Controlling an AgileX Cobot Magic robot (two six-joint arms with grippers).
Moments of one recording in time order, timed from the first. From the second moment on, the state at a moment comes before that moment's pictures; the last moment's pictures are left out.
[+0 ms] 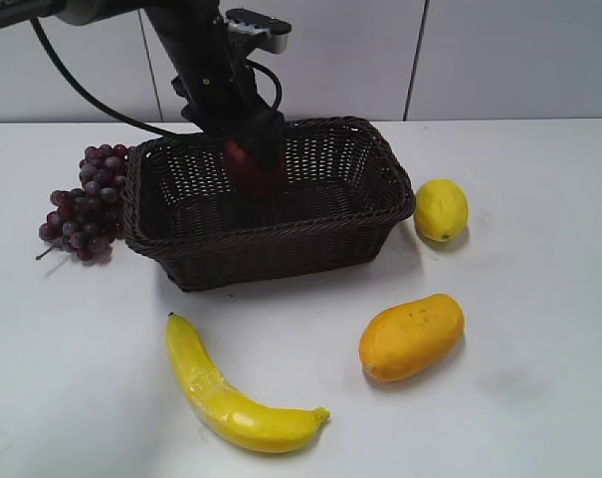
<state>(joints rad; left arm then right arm) -0.50 2.32 -2.12 -0.21 1.14 0.34 0.04 0.00 -0.50 0.09 1.04 -0.05</state>
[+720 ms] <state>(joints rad) -0.50 2.37 -2.12 -0.32 1.19 0.30 0.04 0.00 -0.50 0.09 1.04 -0.05</state>
